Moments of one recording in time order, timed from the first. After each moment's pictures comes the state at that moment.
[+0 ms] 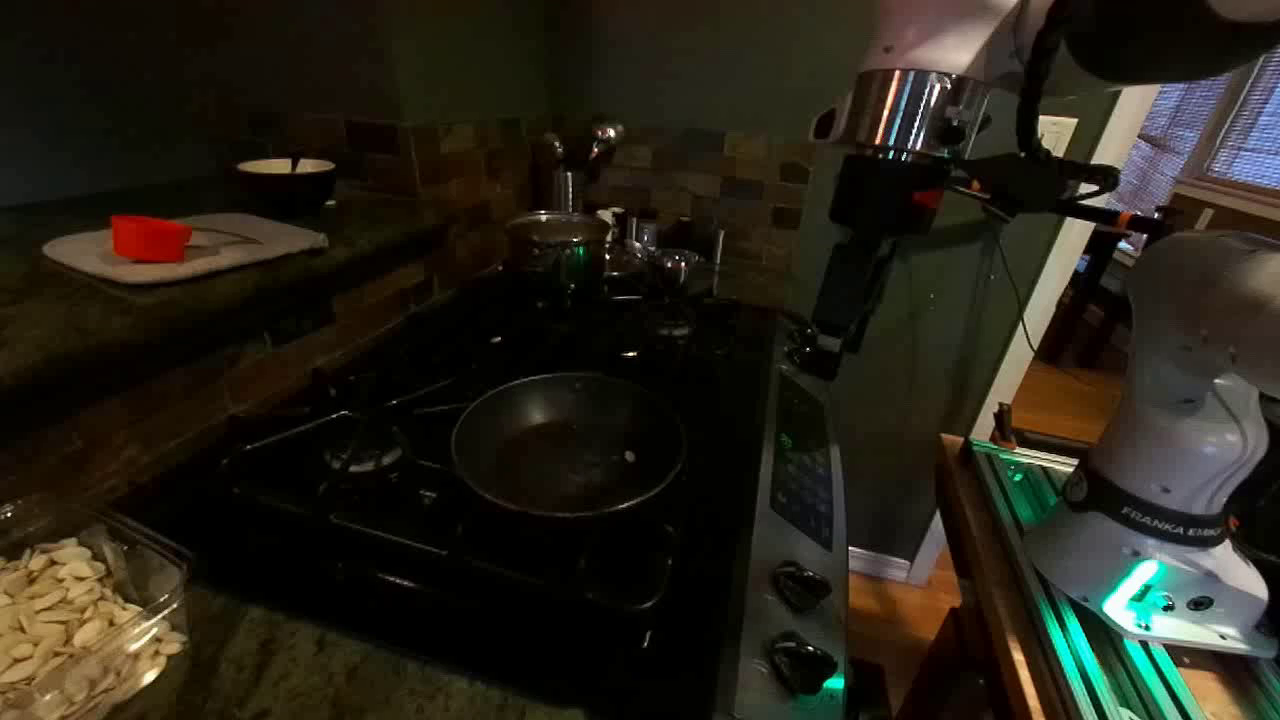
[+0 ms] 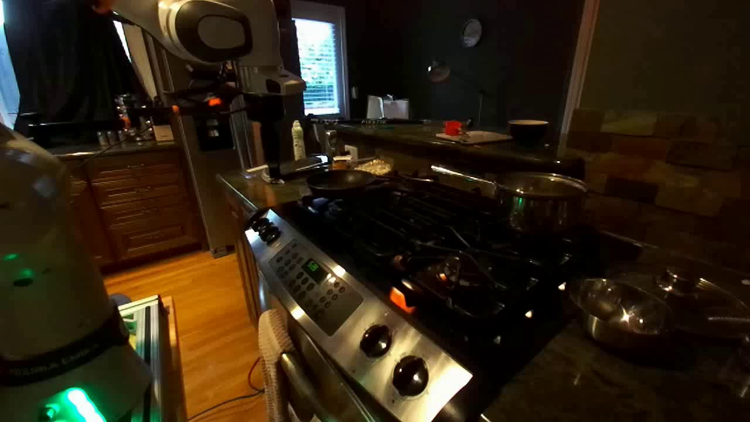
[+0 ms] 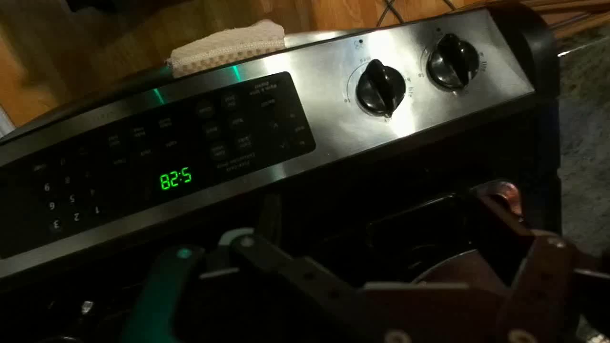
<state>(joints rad) 0.11 -0.60 0.23 -2.63 0.26 2.14 0.43</state>
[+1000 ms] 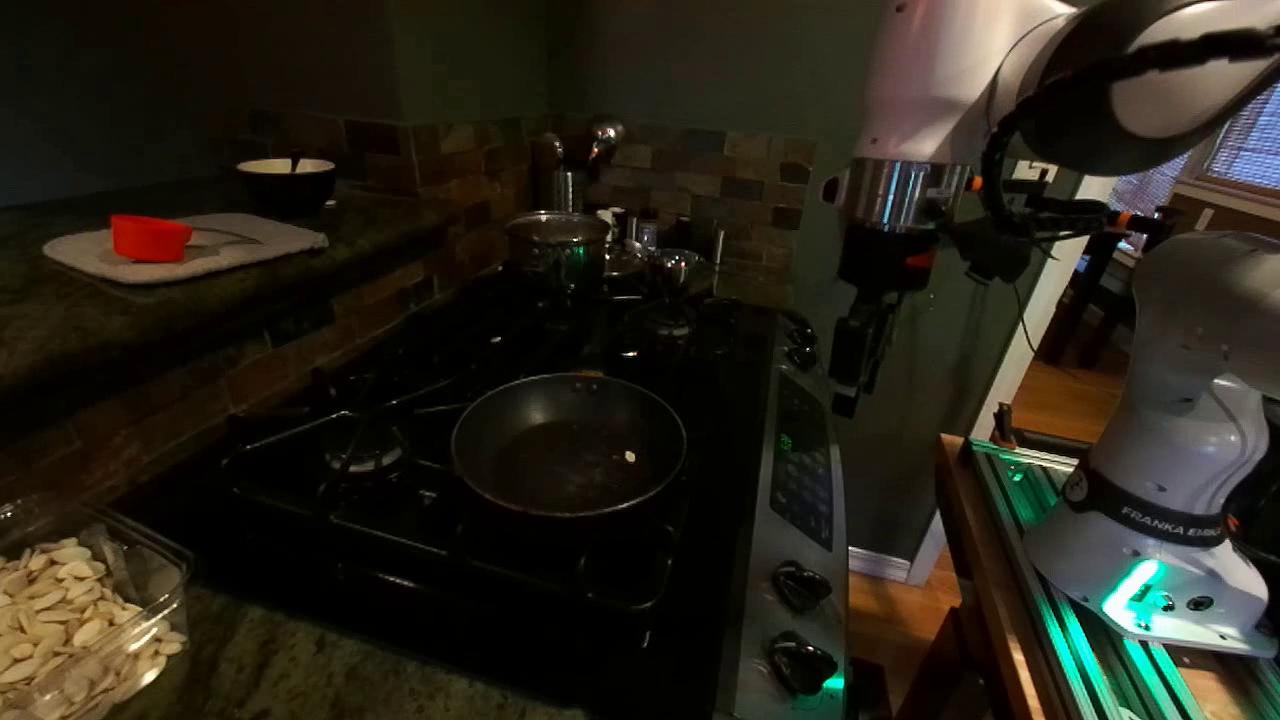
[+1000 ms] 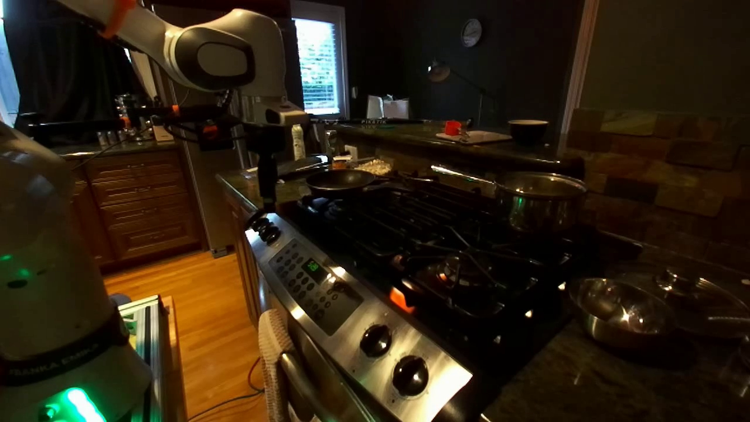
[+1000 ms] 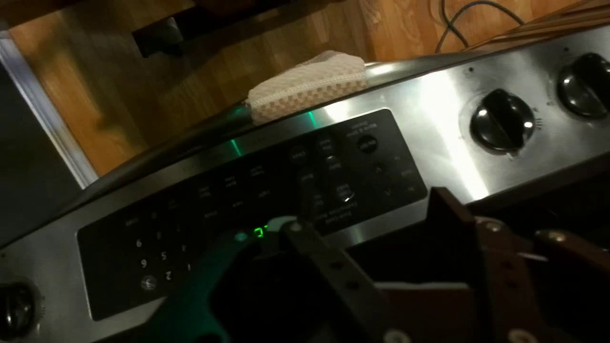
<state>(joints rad) 0.05 -0.60 0.22 -2.76 0.19 2.14 0.44</state>
